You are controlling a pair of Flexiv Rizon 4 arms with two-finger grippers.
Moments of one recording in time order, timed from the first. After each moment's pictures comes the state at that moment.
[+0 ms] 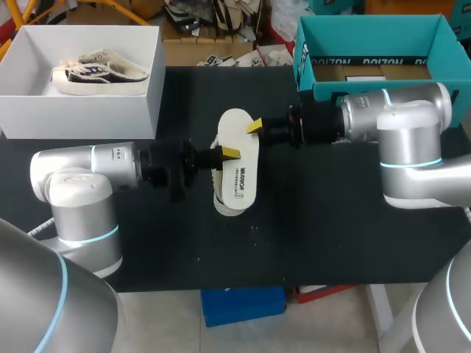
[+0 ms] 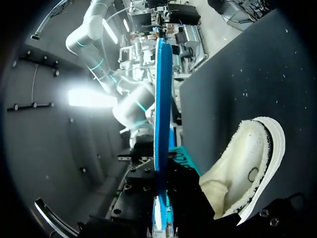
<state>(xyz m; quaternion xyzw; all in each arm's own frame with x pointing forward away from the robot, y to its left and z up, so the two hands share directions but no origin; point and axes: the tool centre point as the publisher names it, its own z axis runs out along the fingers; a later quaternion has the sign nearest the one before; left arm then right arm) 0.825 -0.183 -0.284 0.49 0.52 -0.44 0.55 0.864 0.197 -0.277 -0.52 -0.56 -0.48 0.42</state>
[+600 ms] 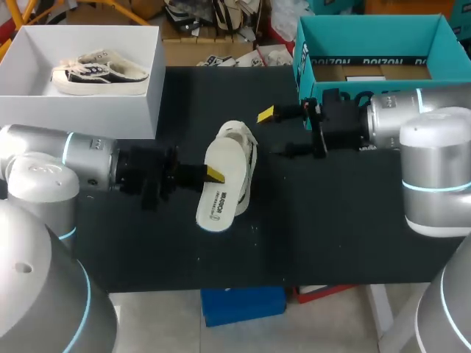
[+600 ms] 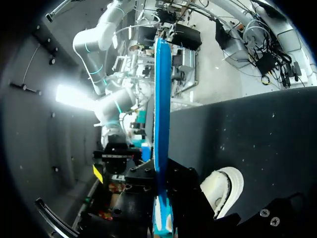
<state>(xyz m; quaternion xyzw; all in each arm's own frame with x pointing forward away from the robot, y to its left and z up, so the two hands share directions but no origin) 0.753 -0.151 -0.274 0.52 0.58 -0.47 0.42 0.810 0.172 -0.231 -0.60 -0.53 -0.47 0.37</state>
